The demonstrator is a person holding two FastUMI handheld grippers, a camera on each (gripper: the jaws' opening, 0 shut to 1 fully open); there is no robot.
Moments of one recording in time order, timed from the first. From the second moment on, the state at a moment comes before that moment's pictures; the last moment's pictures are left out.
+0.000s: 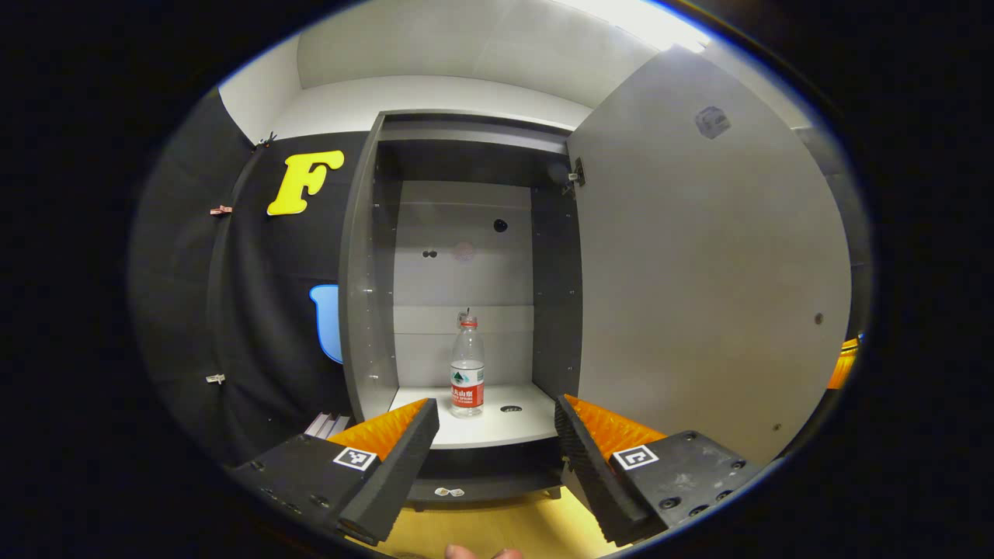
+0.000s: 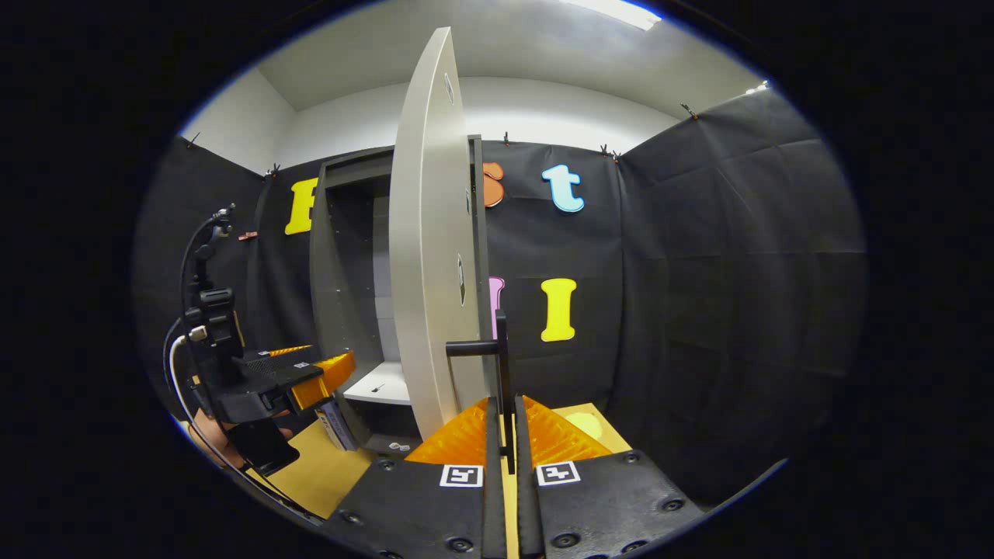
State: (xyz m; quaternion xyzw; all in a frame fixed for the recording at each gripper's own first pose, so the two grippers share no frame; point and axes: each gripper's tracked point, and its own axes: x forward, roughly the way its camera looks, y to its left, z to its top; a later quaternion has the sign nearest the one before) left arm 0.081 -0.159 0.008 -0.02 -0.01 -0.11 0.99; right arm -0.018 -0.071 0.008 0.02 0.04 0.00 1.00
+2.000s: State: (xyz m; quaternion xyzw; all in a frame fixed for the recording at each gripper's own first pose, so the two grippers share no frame) left arm 0.357 -0.149 -0.034 0.01 0.02 -0.01 1.00; right arm -0.038 -0.204 -0.005 0.01 0.03 -0.16 0.99
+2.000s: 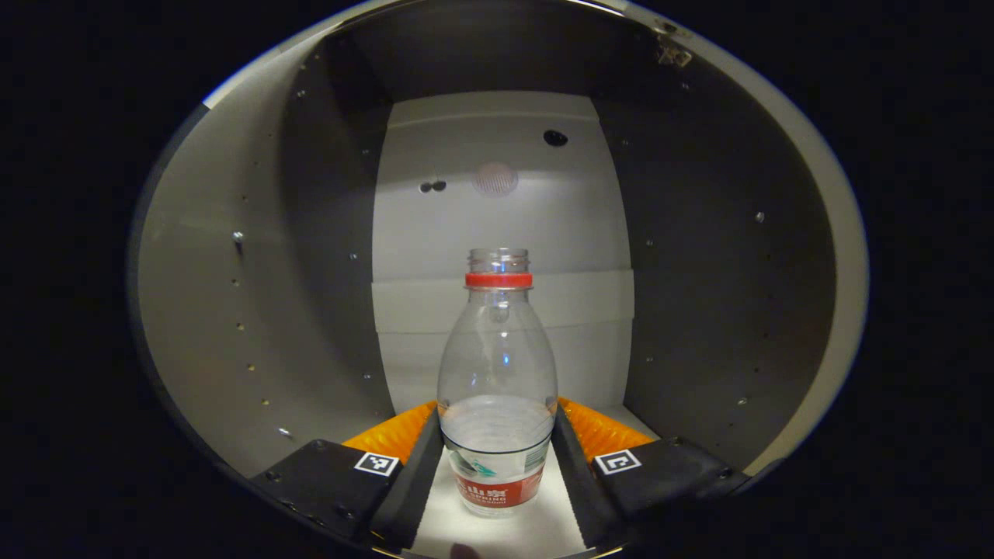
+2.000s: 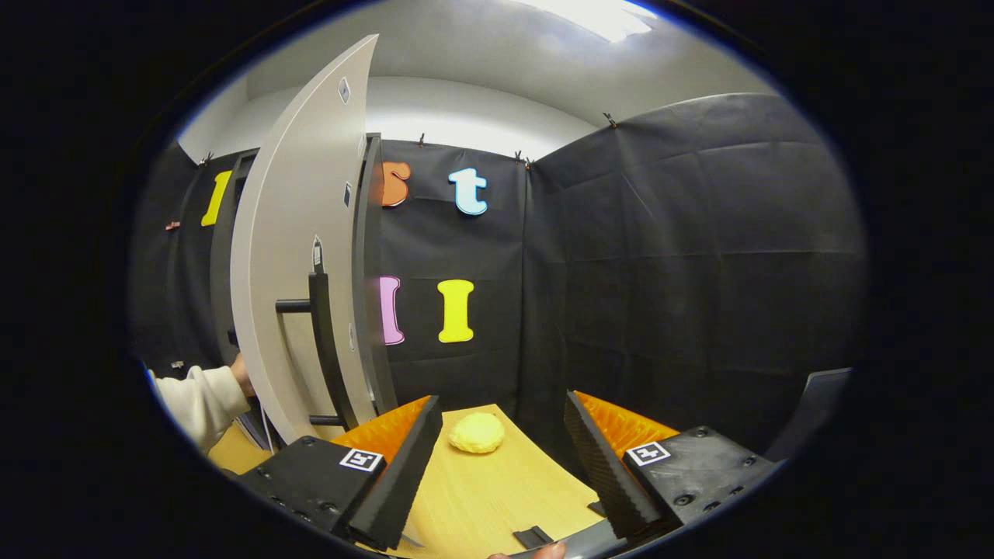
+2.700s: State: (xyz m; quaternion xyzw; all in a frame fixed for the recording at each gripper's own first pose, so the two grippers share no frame) left arm 0.166 -0.077 -0.022 -0.01 -0.02 -0.04 1.00; right arm -0.036 -0.184 0.002 0.02 0.01 -0.14 0.99
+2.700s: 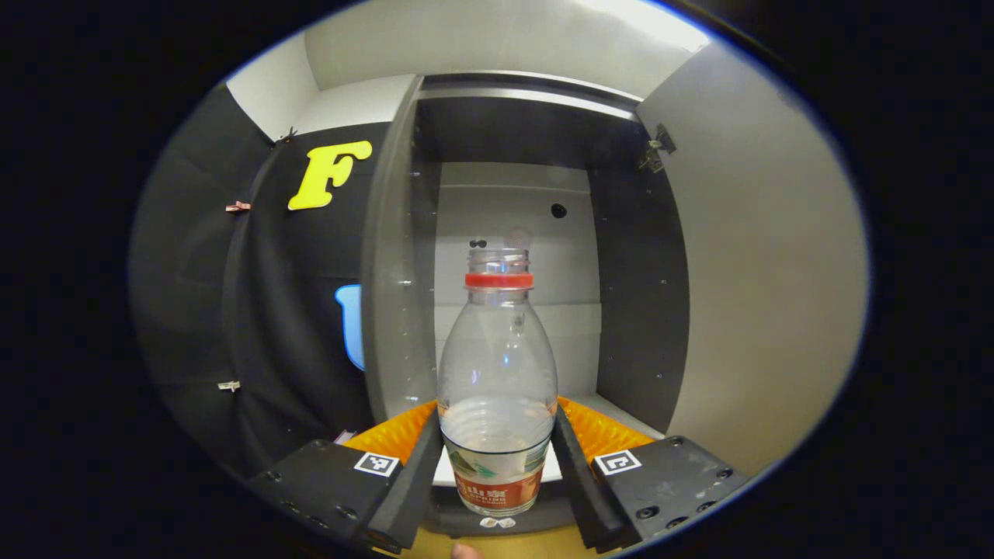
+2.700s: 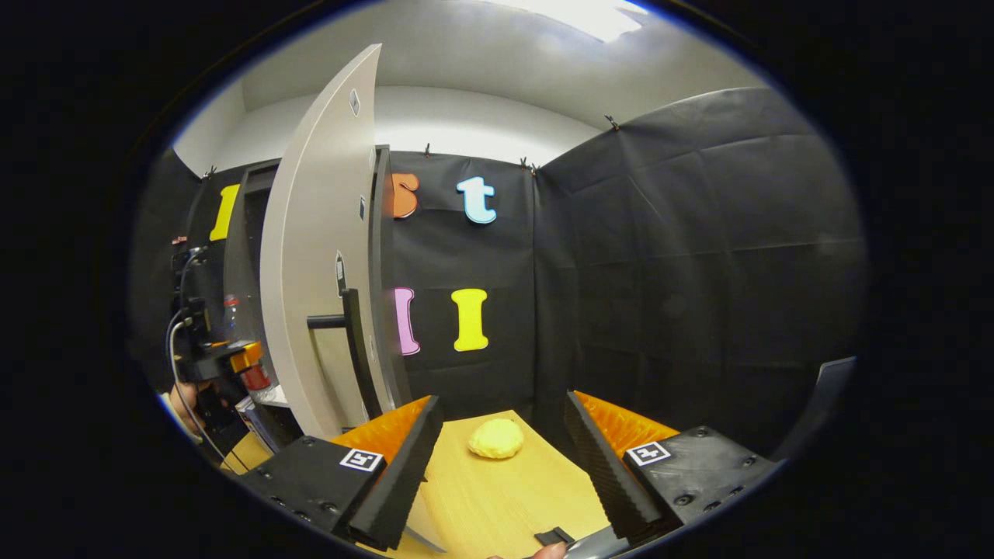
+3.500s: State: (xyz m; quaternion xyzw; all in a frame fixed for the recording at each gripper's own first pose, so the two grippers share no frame) left arm 0.038 0.001 -0.199 -0.02 0.01 -0.06 1.00; right arm -0.035 -0.186 0.017 0.01 -0.01 -0.18 0.98
